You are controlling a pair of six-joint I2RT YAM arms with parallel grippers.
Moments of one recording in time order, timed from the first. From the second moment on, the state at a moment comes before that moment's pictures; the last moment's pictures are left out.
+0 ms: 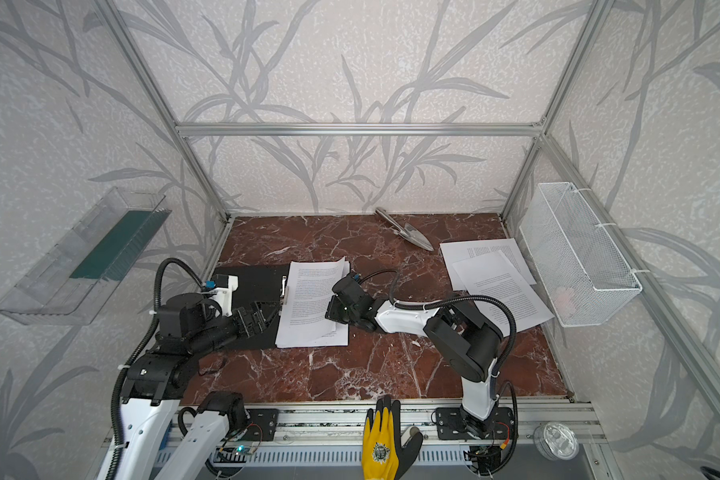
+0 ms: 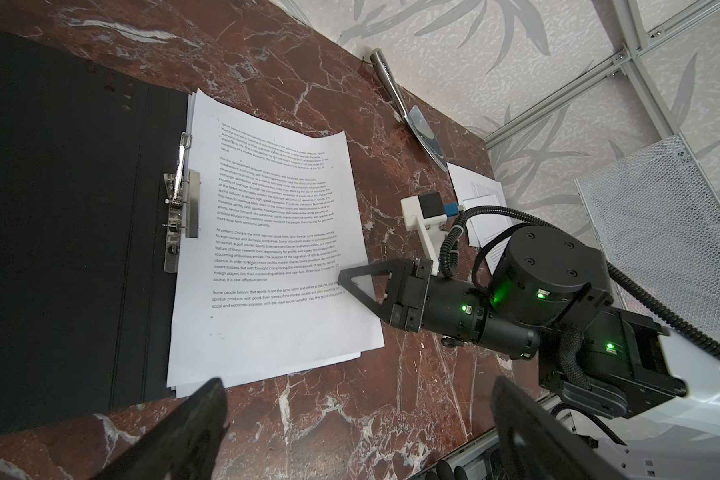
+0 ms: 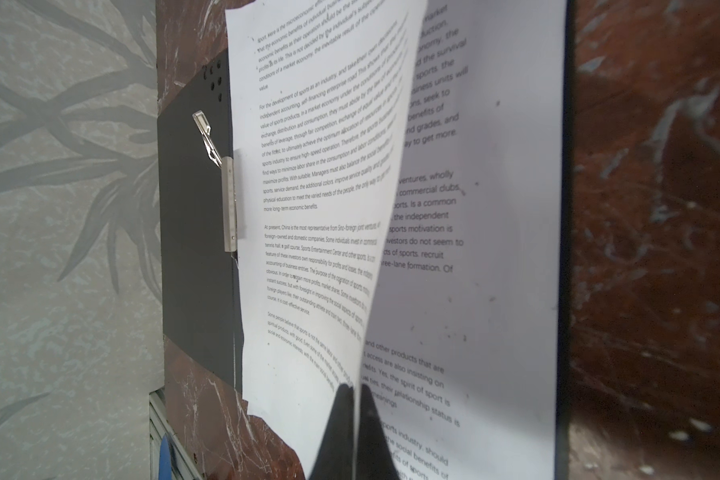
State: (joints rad) left arm -0.06 0.57 0.80 -0.83 0.46 -0.49; right arm 0.91 1.86 1.08 0.05 -0.09 1.07
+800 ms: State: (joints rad) left arm -0.06 0.57 0.80 -0.83 0.46 -0.49; right arm 0.91 1.86 1.08 0.03 -0.07 1.04
